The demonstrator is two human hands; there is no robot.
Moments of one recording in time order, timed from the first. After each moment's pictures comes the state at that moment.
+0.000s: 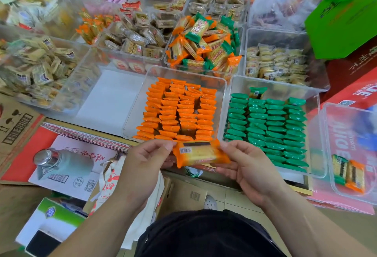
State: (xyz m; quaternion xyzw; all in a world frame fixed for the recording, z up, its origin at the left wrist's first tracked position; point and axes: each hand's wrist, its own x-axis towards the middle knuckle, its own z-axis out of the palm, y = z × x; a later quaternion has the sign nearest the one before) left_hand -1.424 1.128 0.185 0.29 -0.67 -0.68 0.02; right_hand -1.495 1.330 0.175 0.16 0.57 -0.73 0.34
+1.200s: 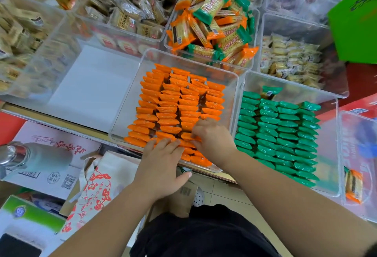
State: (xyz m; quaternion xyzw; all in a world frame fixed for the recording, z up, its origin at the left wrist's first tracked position) left_hand -1.481 1.090 0.041 -0.03 -0.98 -0.09 -0.15; right_hand -1.598 1.244 0.045 -0.37 0.91 -0.14 0.09
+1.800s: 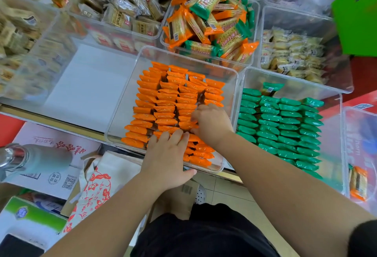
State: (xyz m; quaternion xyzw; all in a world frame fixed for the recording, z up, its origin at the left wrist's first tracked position) left_hand -1.508 1.104 0.042 -0.03 -0.99 -0.05 -0.15; right_hand -1.636 1.227 0.050 -0.33 0.93 0.00 0.15
